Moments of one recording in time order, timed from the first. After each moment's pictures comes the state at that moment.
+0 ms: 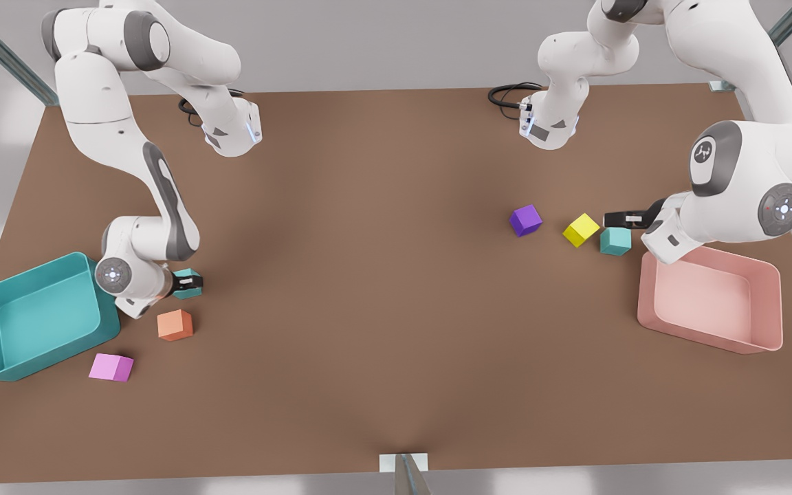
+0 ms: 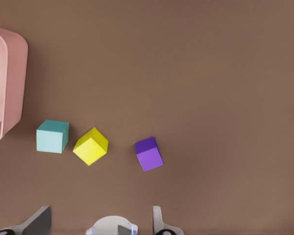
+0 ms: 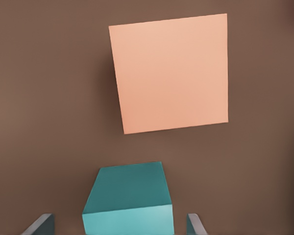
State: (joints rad) left arm 0.00 0.21 -0.04 -1.48 -0.11 1.30 -0.02; right arm -0.09 0.42 0.01 -2.05 -0.12 2.25 -0.13
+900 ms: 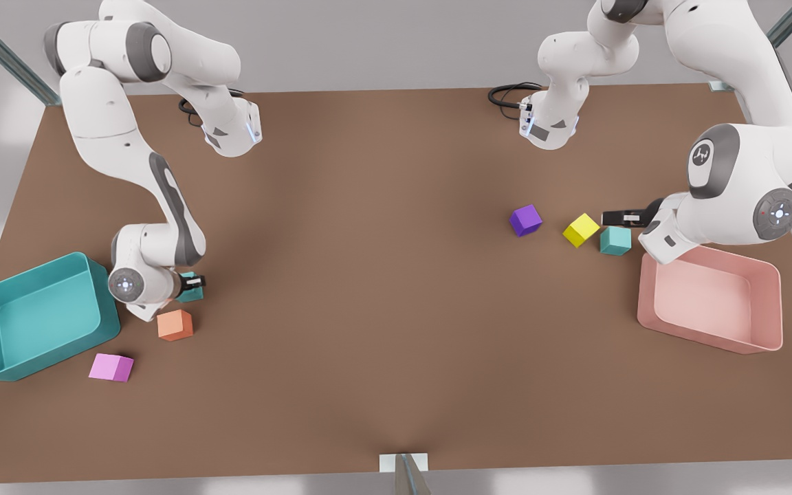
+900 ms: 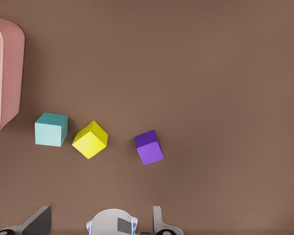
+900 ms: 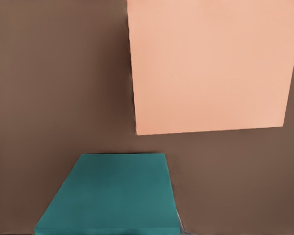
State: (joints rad) left arm 0.00 0.22 -0.04 -1.48 -0.11 1.27 -0.03; right arm -0.08 0.47 0.03 -2.02 -0.13 2.19 -0.15
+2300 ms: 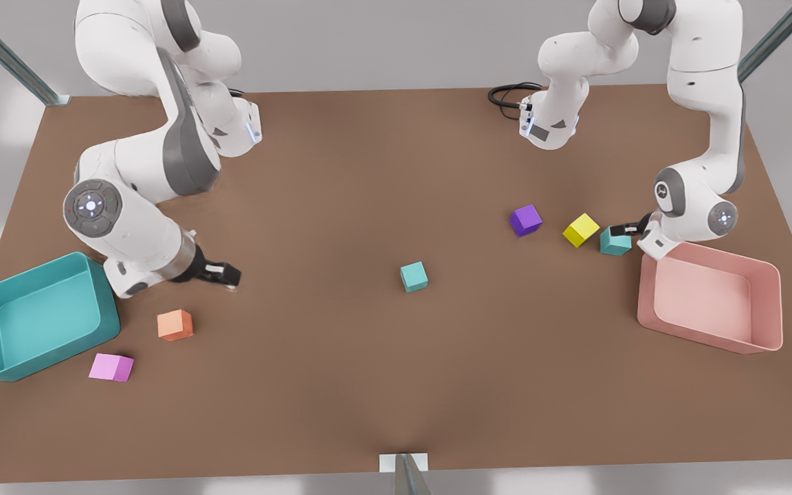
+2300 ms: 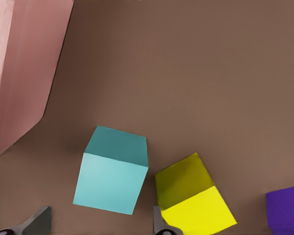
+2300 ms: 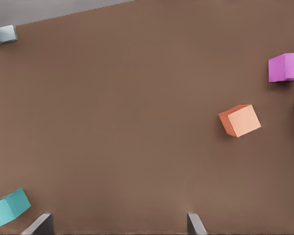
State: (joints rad) left arm 0.08 0.20 0.21 -2.32 -0.01 2.16 0.24; right arm 0.23 0.32 0.03 -1.23 0.02 1.51 0.43
